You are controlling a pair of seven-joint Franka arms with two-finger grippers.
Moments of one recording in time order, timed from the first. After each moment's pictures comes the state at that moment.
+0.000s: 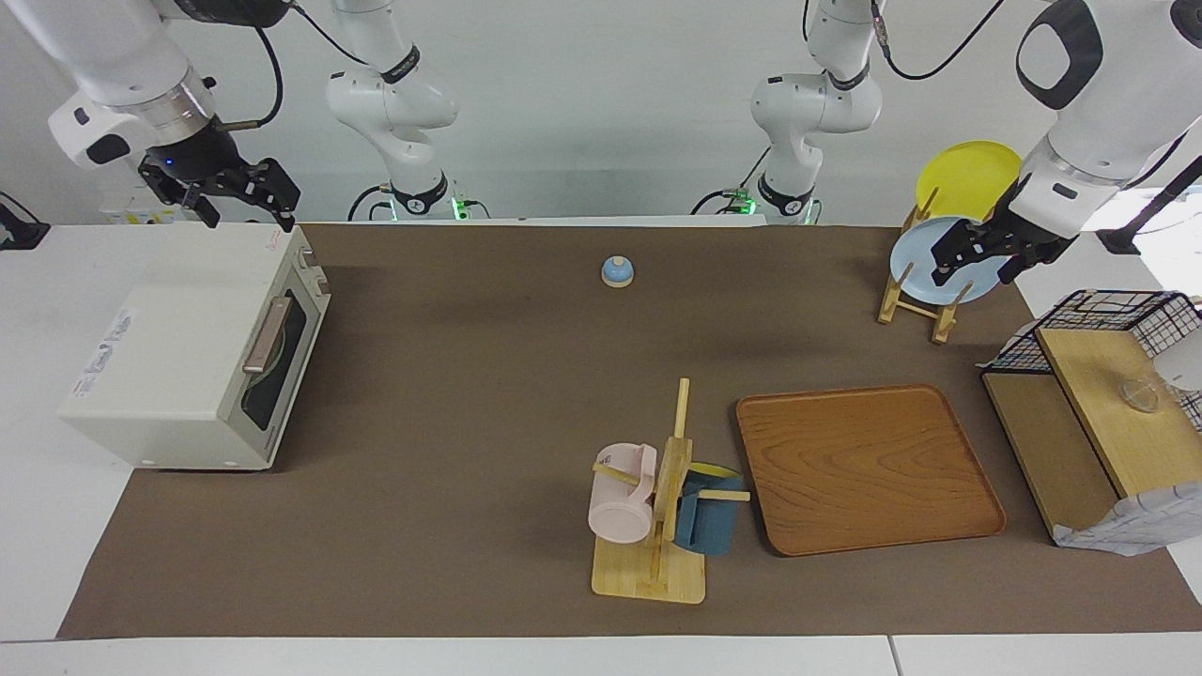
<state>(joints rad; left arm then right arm) -0.16 0.03 0.12 -1.58 -0.03 1.56 0.03 -0.06 -0.01 -0.03 -1.48 -0.03 1.35 0.00</state>
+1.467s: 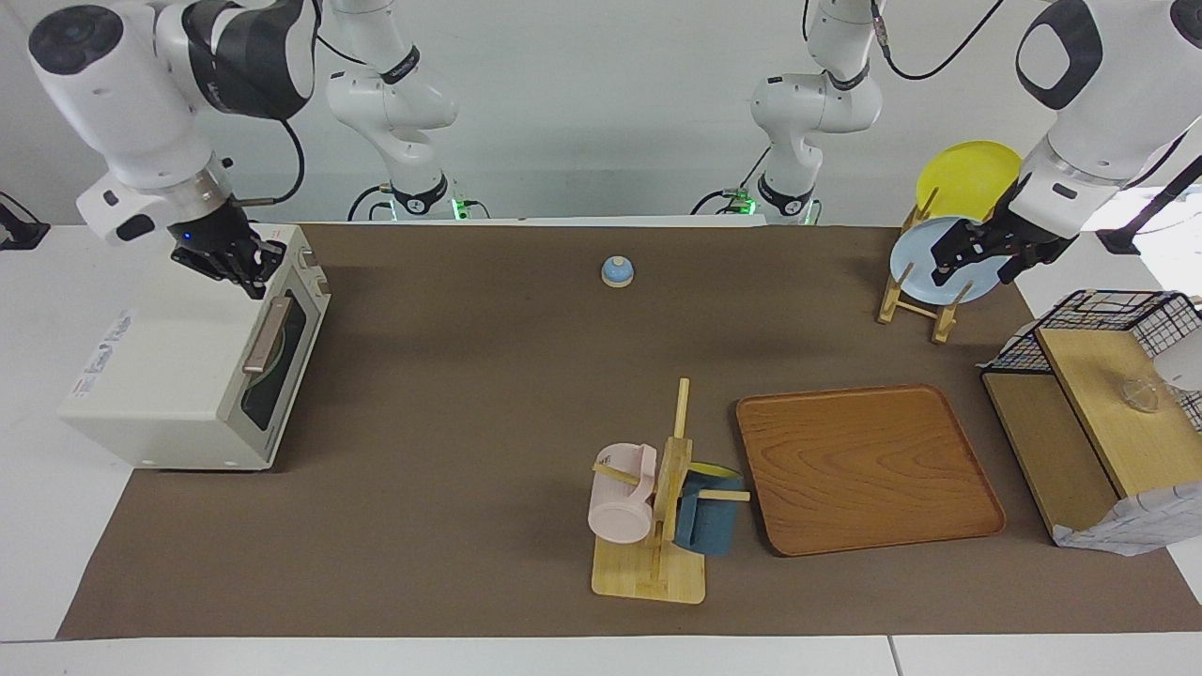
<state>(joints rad) -0.16 0.03 0.12 -1.58 -0.03 1.56 0.03 -0.06 0.01 -0.03 -1.75 -0.09 1.70 -0.06</state>
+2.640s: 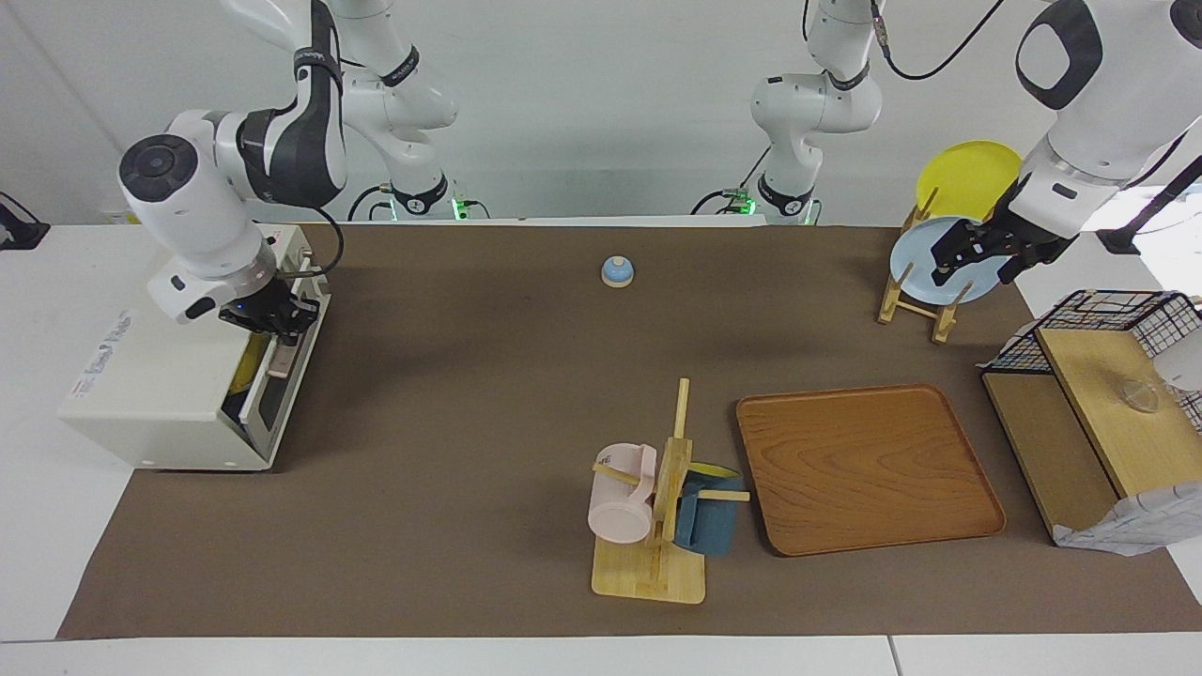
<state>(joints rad) -0.16 0.03 0.12 -1.58 -0.03 1.56 0.03 -0.03 0.08 -0.02 -1.90 -0.09 1.87 -0.04</state>
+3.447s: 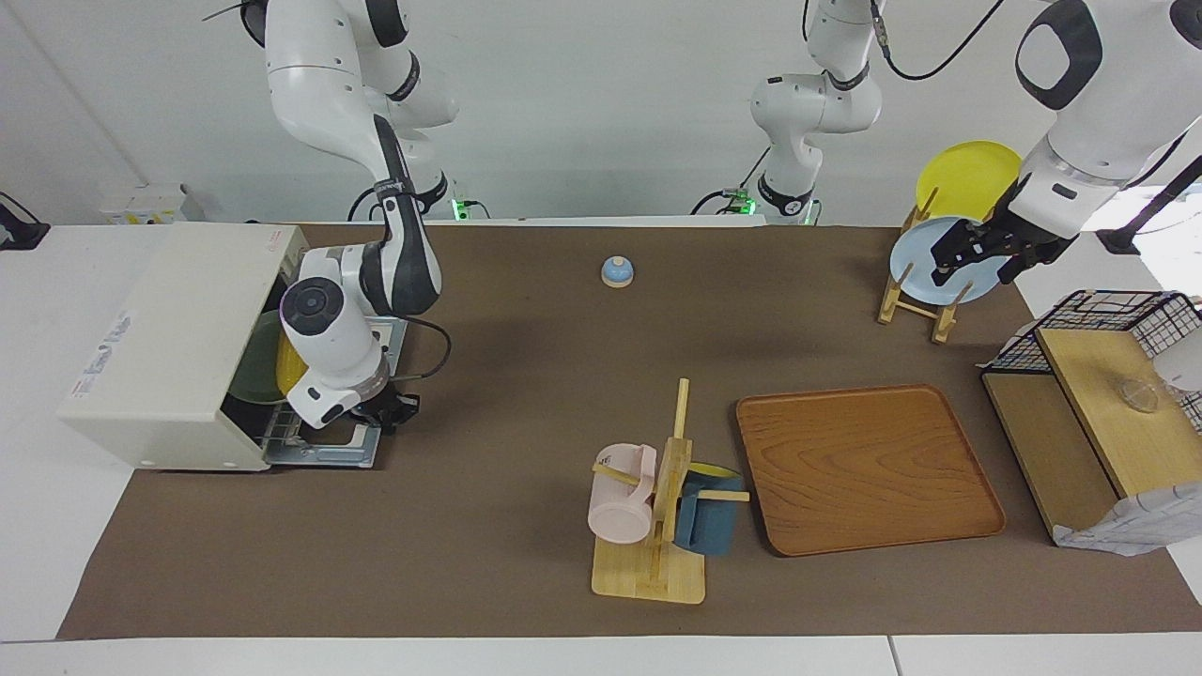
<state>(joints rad) -0.16 0.03 0.12 -1.58 -0.03 1.56 0.03 0.08 0.37 0.00 -1.91 -0.05 2.26 0.13</state>
